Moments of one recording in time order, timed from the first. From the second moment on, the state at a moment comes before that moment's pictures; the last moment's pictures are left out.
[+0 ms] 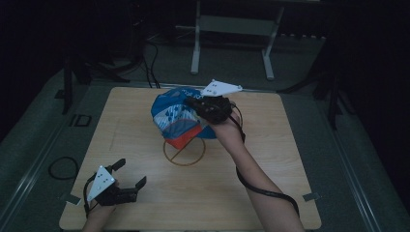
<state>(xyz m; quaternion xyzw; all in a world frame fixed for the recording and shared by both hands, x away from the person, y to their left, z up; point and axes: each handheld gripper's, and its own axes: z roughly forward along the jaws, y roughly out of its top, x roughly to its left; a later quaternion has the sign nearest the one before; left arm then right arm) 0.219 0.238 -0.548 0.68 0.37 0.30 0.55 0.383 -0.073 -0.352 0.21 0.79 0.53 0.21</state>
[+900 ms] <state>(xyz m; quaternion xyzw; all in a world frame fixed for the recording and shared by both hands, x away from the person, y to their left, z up) 0.219 0.238 -0.551 0.69 0.37 0.29 0.55 0.385 -0.094 -0.363 0.23 0.78 0.55 0.18</state>
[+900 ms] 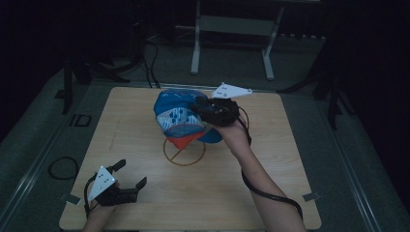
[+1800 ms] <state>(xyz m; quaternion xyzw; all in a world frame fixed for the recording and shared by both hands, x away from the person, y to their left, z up) 0.221 0.237 -0.553 0.69 0.38 0.29 0.55 0.370 -0.126 -0.370 0.24 0.78 0.56 0.17</state>
